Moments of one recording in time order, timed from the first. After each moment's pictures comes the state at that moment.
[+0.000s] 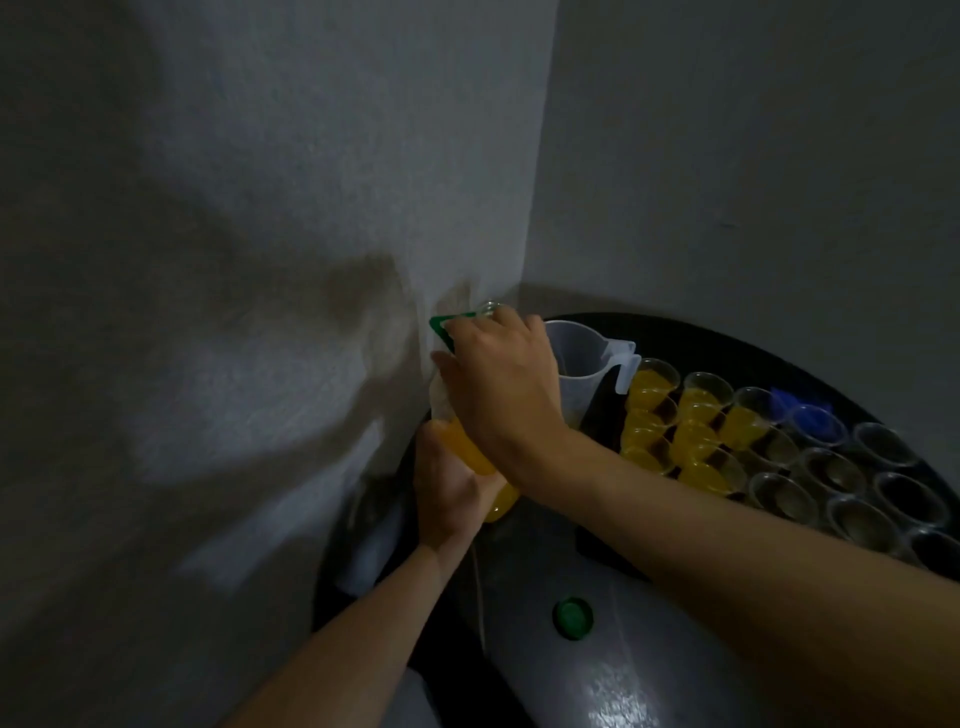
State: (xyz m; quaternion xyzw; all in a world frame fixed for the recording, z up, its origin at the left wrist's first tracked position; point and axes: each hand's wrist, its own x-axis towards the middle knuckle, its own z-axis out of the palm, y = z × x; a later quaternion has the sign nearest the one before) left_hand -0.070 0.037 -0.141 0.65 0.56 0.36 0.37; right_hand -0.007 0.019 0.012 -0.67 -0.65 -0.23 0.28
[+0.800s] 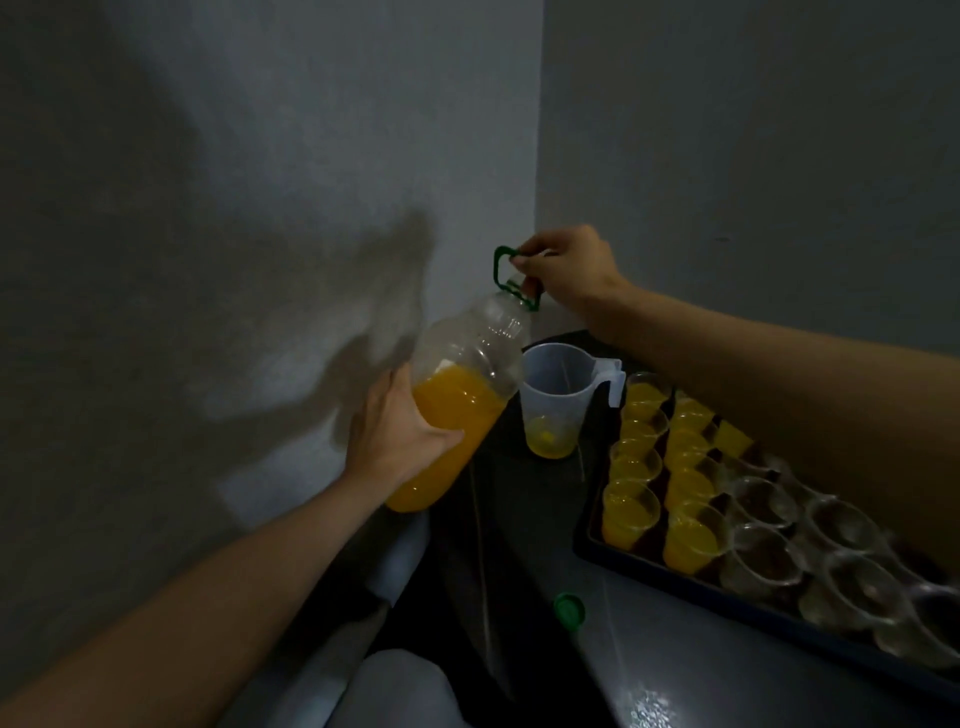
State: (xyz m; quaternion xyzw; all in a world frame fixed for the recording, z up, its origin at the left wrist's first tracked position) left_hand -0.117 0.052 0.004 0.77 0.56 0.24 0.16; right_hand 0.110 0.053 0.120 -0.68 -0.54 0.19 0.46
